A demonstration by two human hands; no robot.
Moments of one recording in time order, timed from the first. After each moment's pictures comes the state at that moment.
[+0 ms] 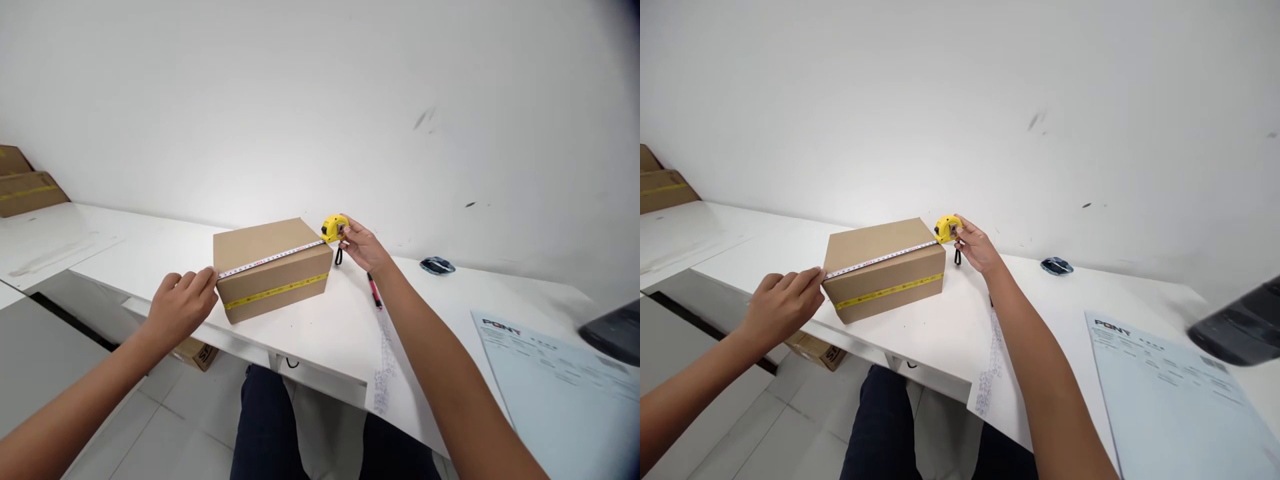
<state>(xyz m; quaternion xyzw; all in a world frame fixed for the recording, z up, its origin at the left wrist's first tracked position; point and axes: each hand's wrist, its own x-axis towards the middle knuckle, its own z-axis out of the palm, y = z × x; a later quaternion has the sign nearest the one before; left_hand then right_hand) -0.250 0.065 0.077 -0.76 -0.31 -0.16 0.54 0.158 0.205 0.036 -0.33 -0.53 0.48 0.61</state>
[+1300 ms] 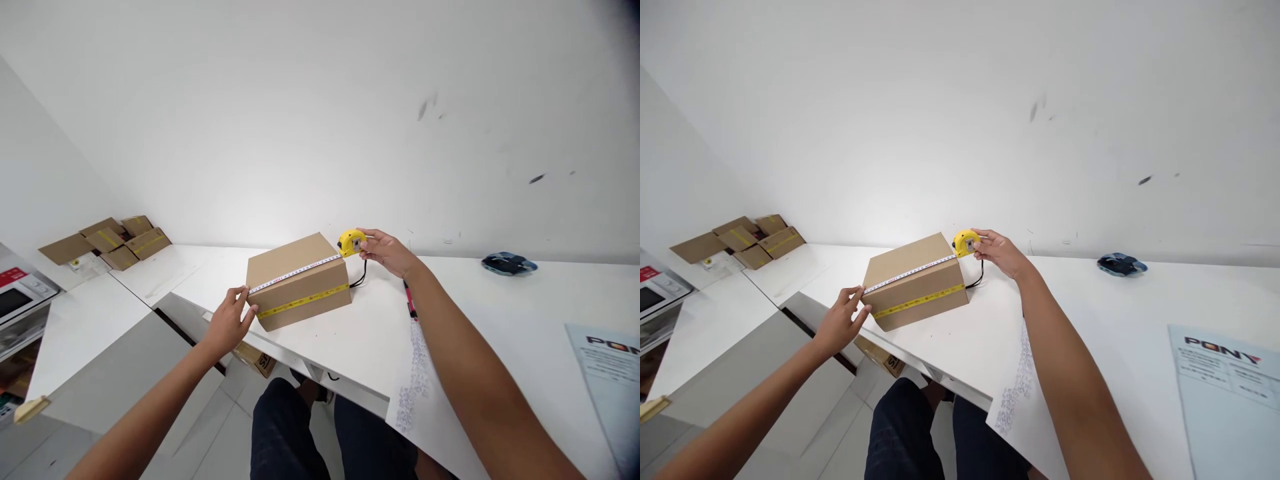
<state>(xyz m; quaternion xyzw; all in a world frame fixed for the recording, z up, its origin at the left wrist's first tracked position) -0.229 0.040 0.076 -0.77 -0.59 -0.15 0.19 0.182 0.207 0.030 -0.26 -0.53 0.55 0.59</state>
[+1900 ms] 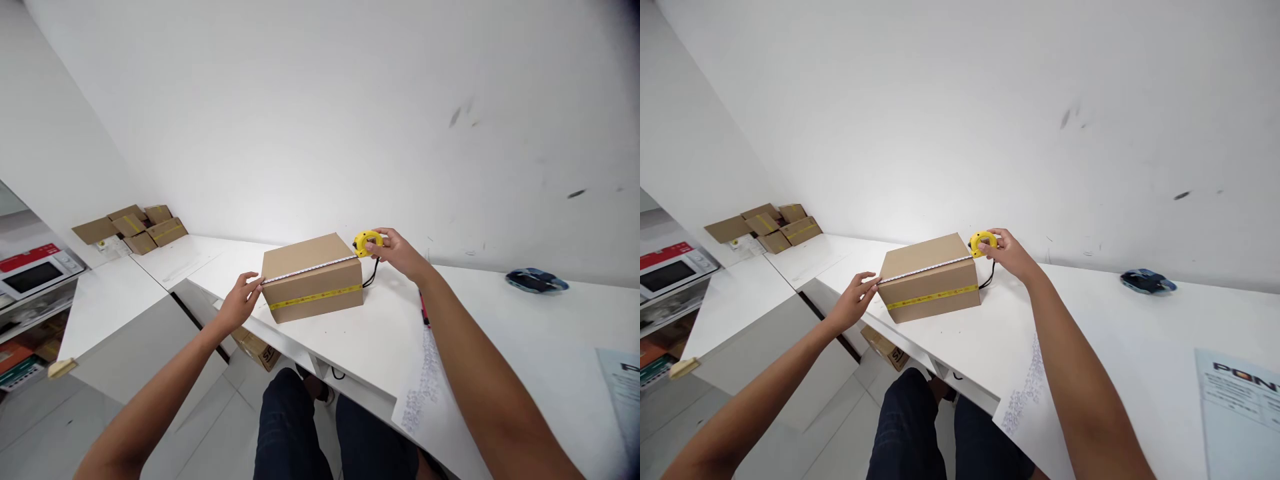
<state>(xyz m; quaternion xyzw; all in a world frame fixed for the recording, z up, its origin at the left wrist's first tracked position) -0.240 0.044 0.084 -0.76 -0.60 -0.23 0.07 0.169 0.192 0.046 -0.38 -0.61 0.44 0.53</state>
